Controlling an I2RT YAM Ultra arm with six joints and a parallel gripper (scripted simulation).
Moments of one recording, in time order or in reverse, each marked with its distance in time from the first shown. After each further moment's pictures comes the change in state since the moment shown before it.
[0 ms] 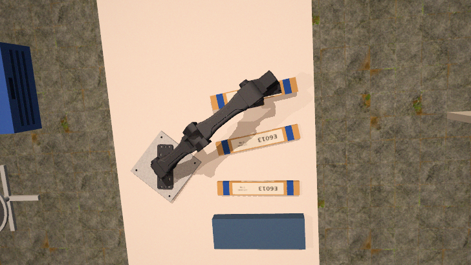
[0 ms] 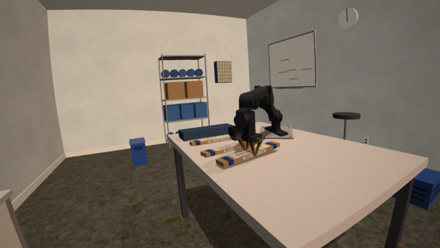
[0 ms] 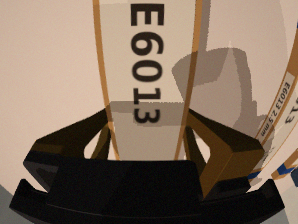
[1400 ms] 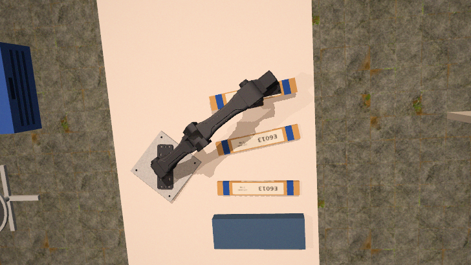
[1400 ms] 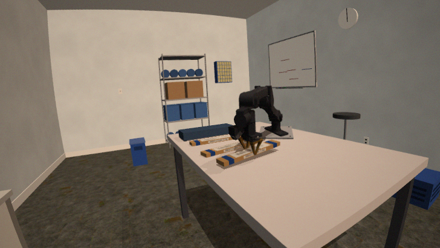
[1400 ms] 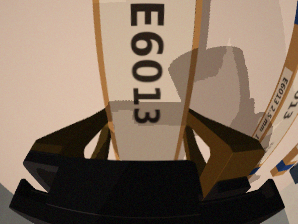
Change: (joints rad) arm 0.000 0.006 0.027 -0.036 0.000 0.000
